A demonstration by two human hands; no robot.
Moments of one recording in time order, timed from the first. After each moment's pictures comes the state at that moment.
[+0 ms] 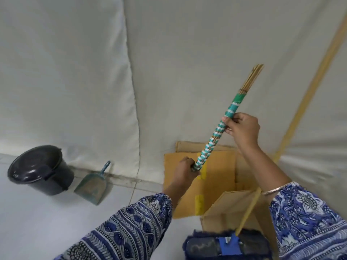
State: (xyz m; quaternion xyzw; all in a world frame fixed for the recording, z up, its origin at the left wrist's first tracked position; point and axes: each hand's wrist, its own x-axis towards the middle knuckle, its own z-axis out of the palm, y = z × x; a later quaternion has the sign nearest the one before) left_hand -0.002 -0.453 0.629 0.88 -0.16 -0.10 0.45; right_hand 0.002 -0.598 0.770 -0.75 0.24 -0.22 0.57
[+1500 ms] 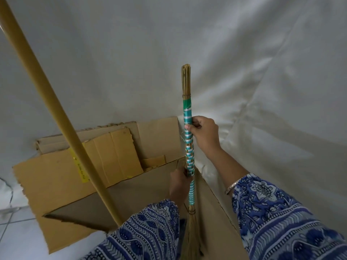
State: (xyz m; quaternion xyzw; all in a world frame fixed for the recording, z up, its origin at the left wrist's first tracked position) left_hand -0.119 -1.099 0.351 0.87 -0.08 -0.26 0.42; right_hand -0.101 -1.193 0.473 -0.80 0.28 -0.20 0.49
